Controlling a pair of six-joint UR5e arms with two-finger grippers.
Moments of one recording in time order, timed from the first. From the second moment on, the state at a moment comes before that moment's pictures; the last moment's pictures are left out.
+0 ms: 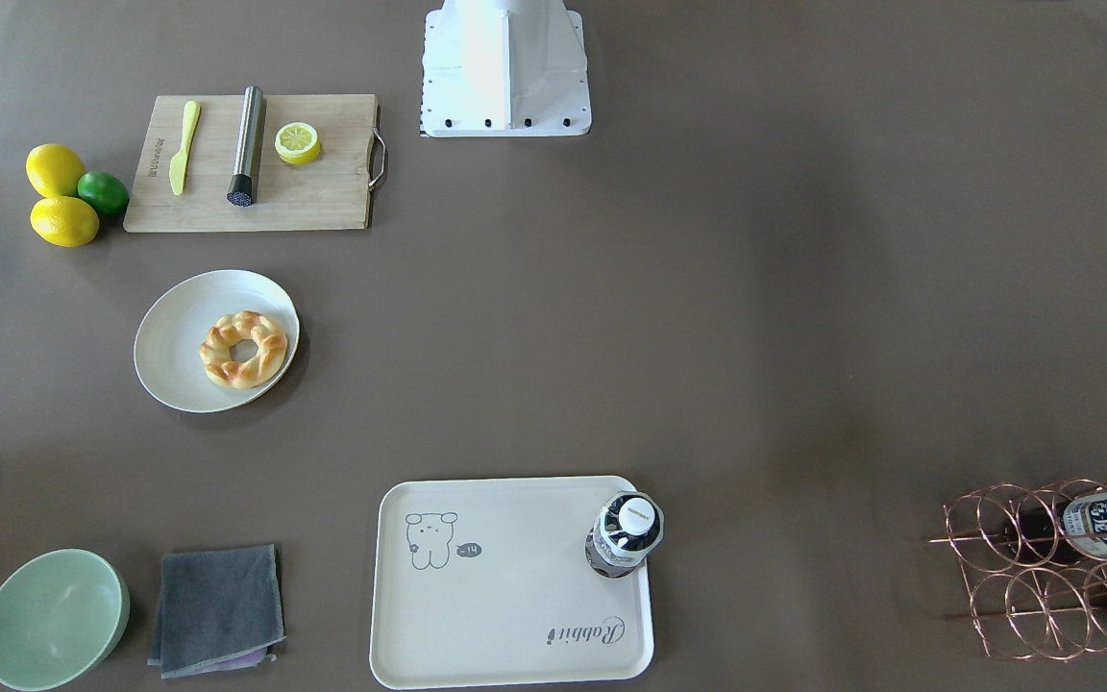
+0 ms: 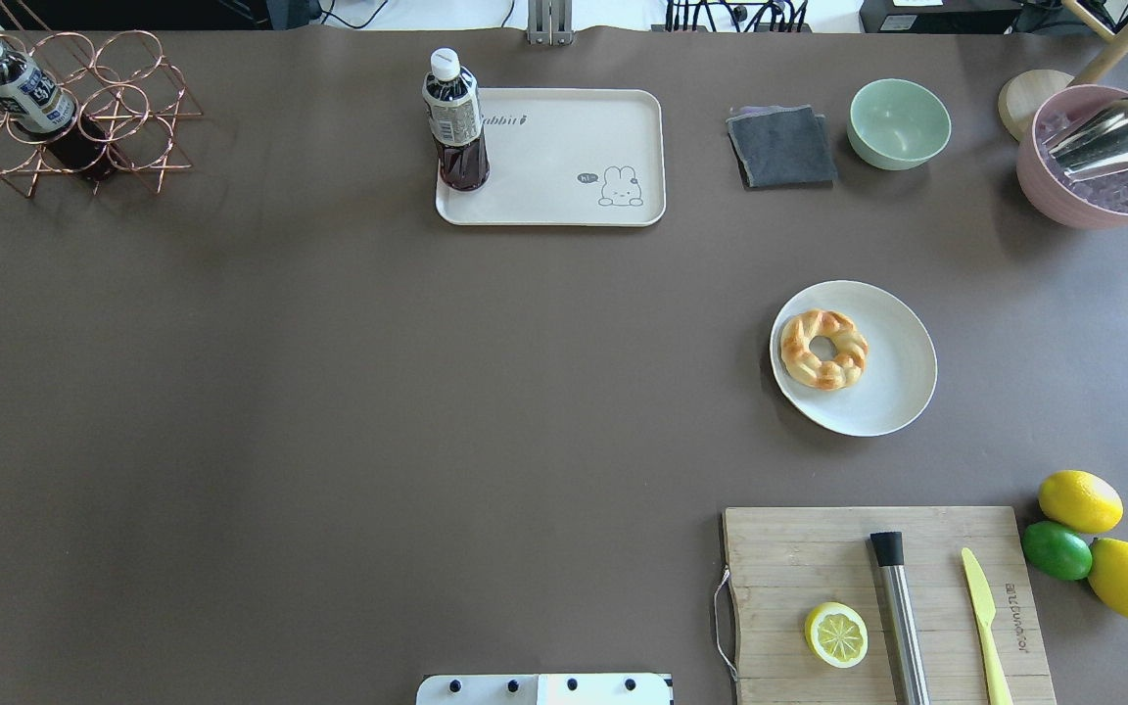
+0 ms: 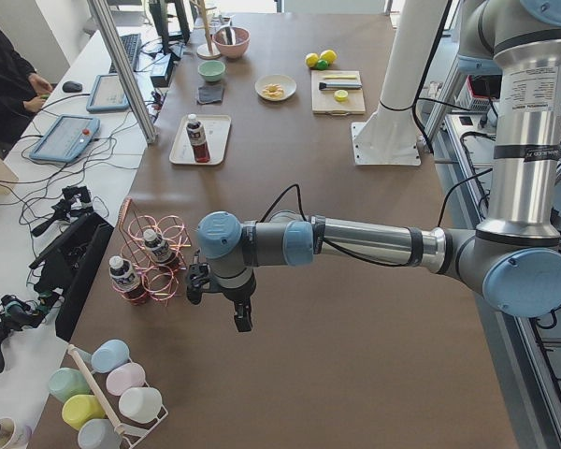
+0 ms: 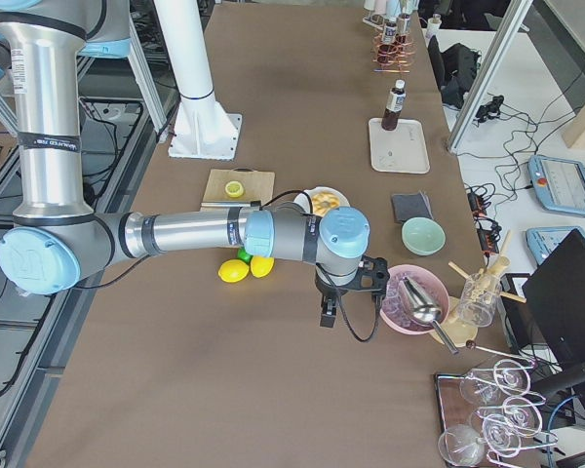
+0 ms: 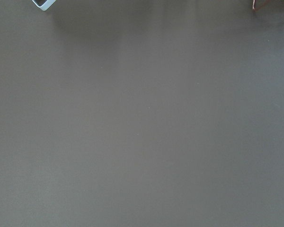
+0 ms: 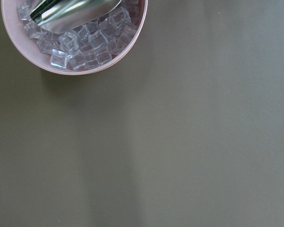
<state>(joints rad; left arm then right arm) -1.56 -1.57 -1.67 -1.40 -2.33 -0.08 1.63 -1.58 1.72 -1.76 2.40 0.03</state>
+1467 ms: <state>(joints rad) -1.56 -1.58 -1.67 -1.40 -2.33 -0.08 1.63 -1.57 1.72 -1.76 2.40 0.03</state>
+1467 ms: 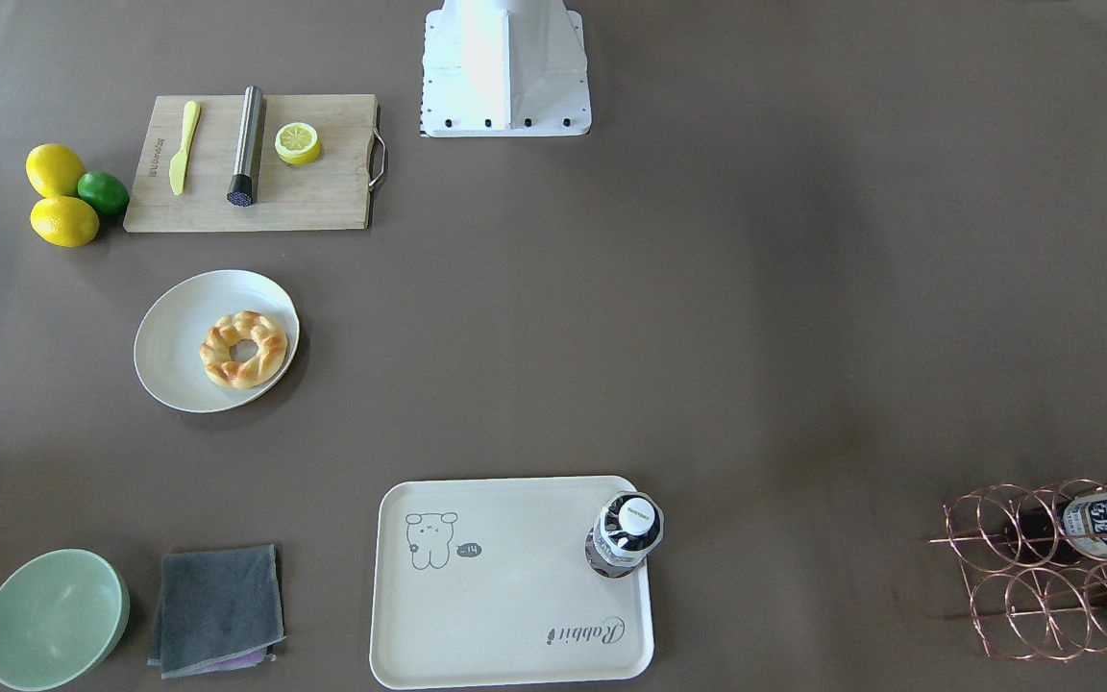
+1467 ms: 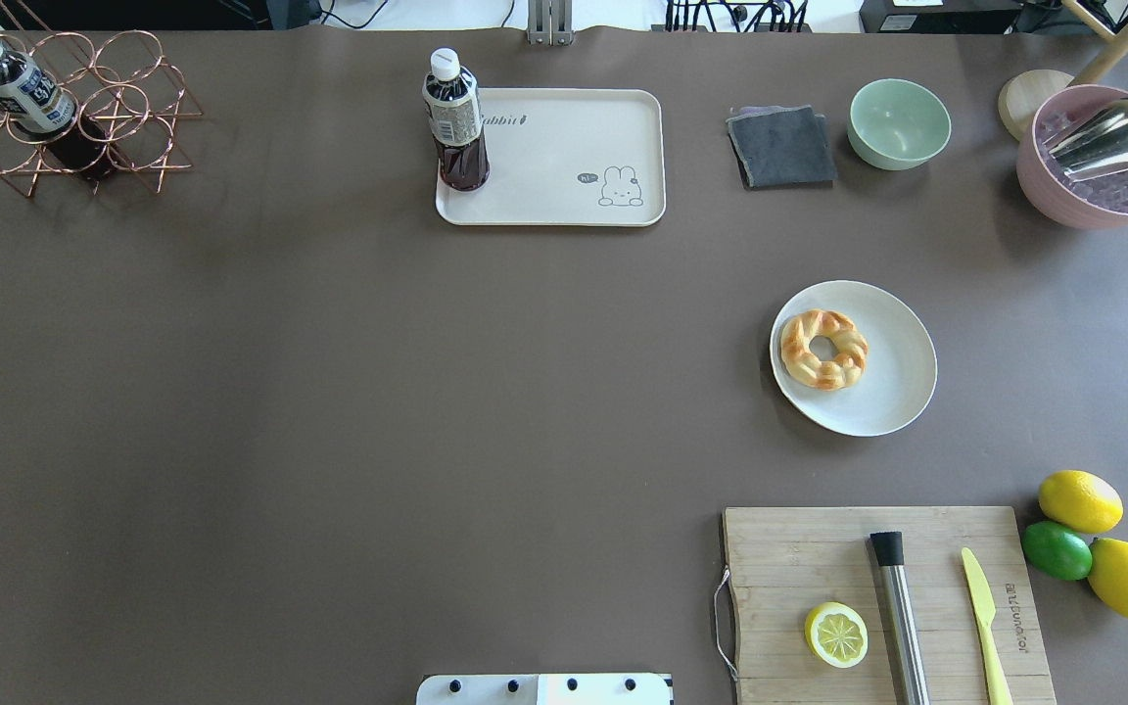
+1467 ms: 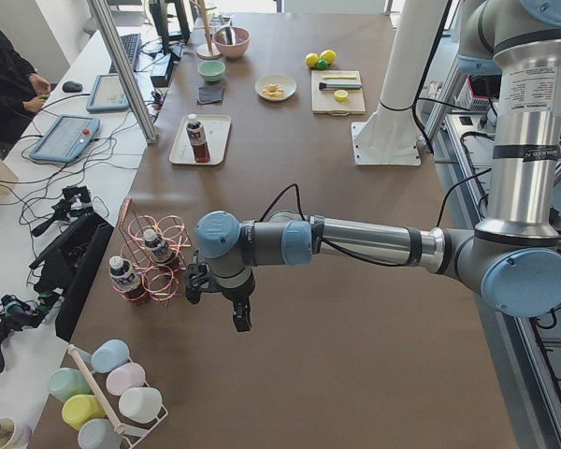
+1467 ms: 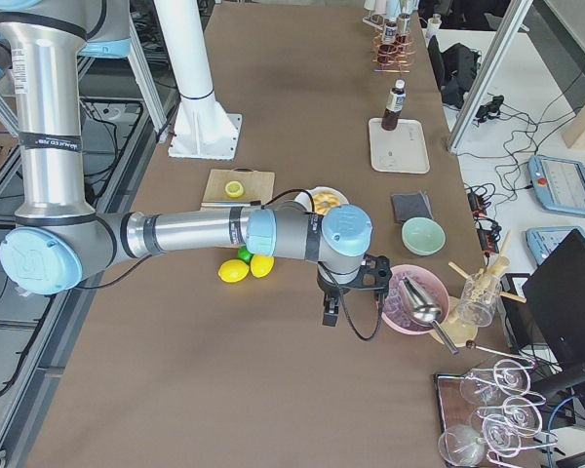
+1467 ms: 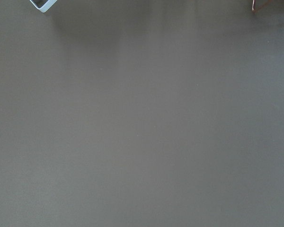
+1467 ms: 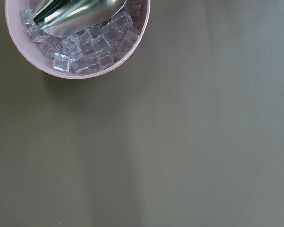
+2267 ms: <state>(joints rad) -1.56 -1.58 -1.67 -1.40 -2.33 -0.08 1.63 -1.57 1.72 -1.76 2.40 0.04</state>
